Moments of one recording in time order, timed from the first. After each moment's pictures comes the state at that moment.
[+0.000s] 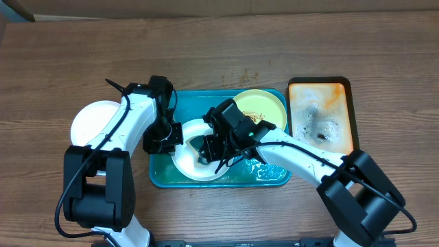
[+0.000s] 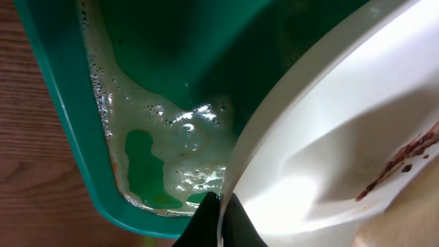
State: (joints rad) left arm -0.14 1.82 1.22 -1.16 0.12 -0.28; right arm 0.77 1.85 1.12 -0.30 -0.46 0.59
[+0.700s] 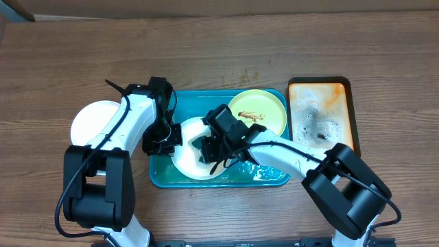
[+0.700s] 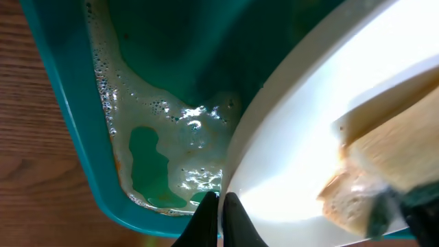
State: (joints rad) left arm -0.14 1.82 1.21 -1.17 0.11 -0.28; right arm 0.79 1.92 1.12 -0.27 -0.32 0.60
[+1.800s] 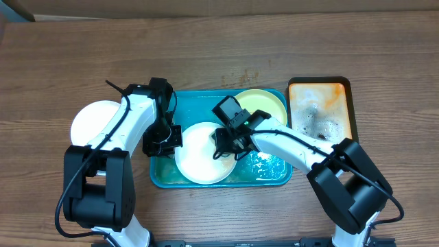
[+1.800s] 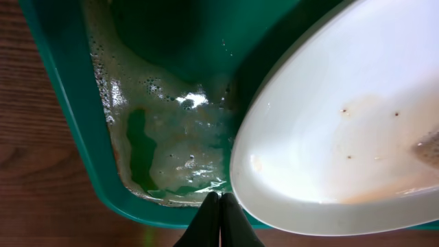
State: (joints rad) left arm -0.14 1.82 1.21 -1.19 0.12 -0.29; right arm 0.73 1.94 1.24 -0.58 -0.14 0.66
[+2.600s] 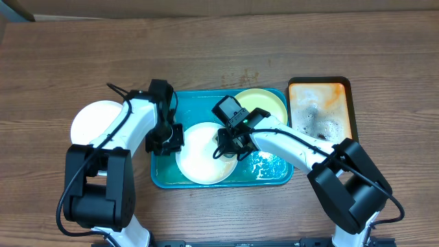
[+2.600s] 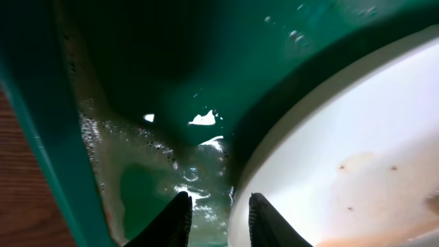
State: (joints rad) left arm -0.14 1.82 1.14 -1.01 0.12 -0.29; right arm 0.73 1.94 1.26 -0.65 -0.10 0.66
